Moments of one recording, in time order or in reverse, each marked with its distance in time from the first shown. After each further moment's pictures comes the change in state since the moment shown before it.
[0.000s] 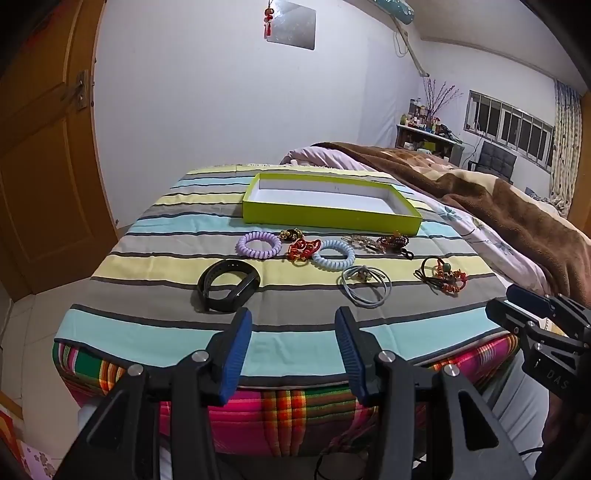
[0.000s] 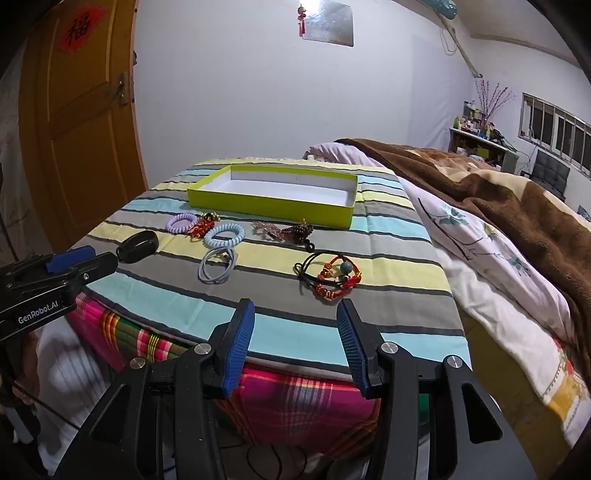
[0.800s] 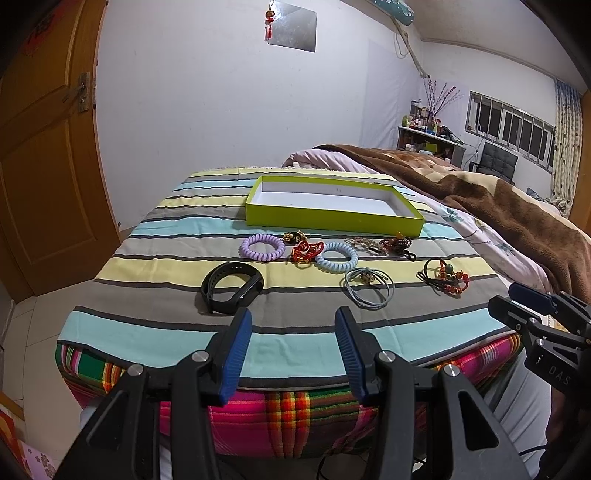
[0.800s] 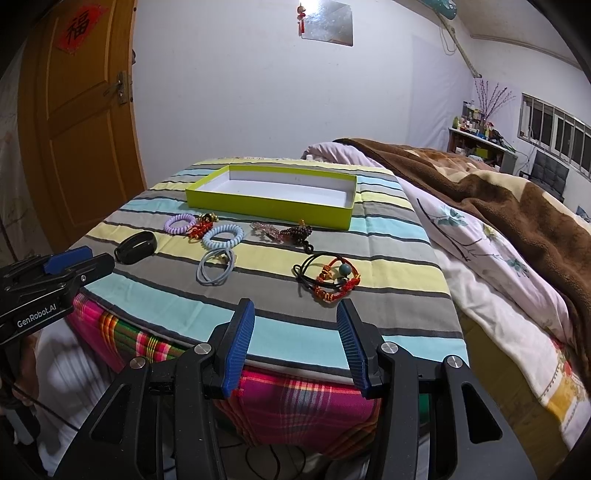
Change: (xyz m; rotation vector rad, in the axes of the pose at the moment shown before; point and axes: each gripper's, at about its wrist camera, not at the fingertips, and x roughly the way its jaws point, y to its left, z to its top) left arm 0.000 -0.002 0.000 0.006 -0.012 0.014; right arm 0.001 -0.001 0.002 0.000 0.000 -0.004
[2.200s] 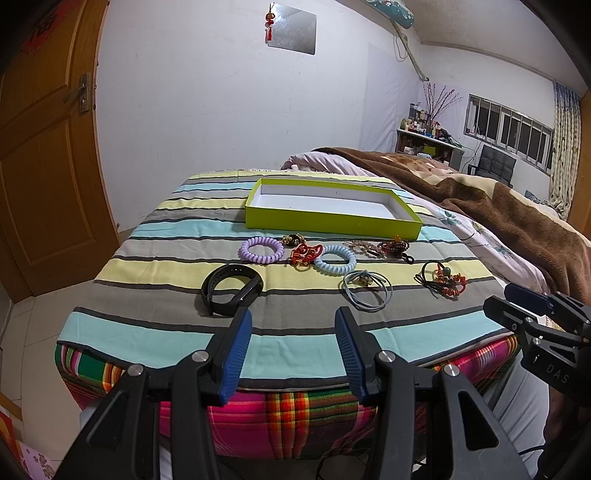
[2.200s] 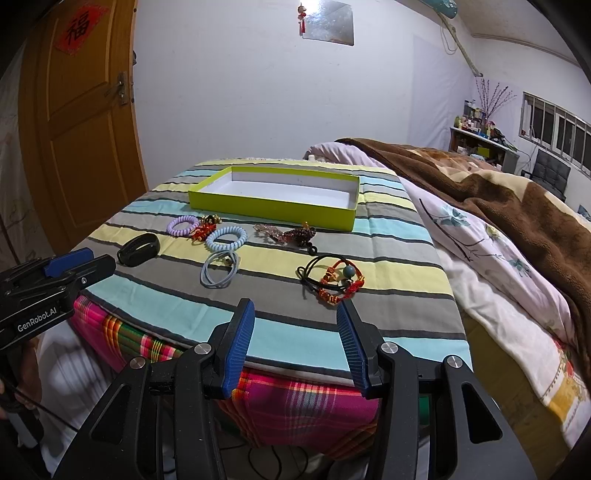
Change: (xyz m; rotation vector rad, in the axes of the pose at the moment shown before) left arm -0.001 0.000 0.000 -0.002 -0.009 -0.005; right arm -0.001 0.003 0.003 0.002 0.002 0.005
